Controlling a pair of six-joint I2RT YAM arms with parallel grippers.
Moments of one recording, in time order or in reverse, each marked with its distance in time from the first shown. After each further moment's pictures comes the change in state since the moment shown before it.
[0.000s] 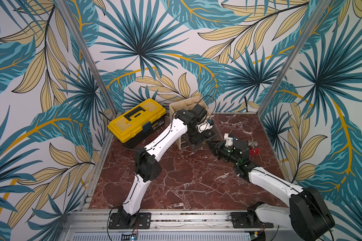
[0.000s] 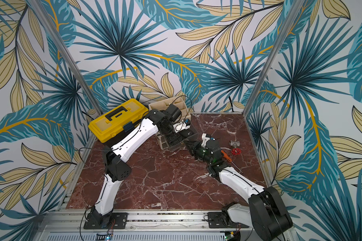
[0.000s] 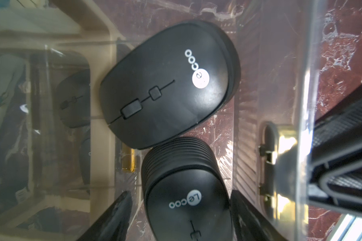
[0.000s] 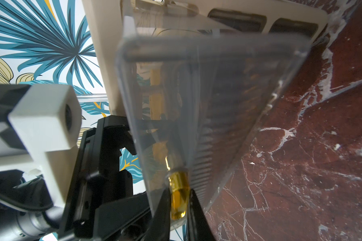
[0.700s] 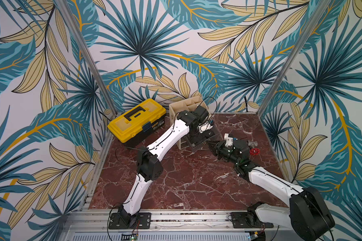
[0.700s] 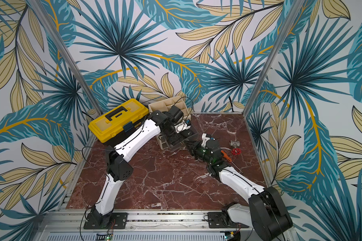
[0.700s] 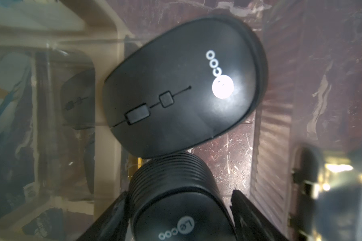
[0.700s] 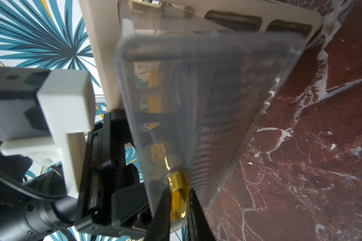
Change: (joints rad) left arm -0.008 0.030 0.000 0.032 -0.051 -0.029; right arm 0.000 0.001 0.006 -0.016 0.004 -0.004
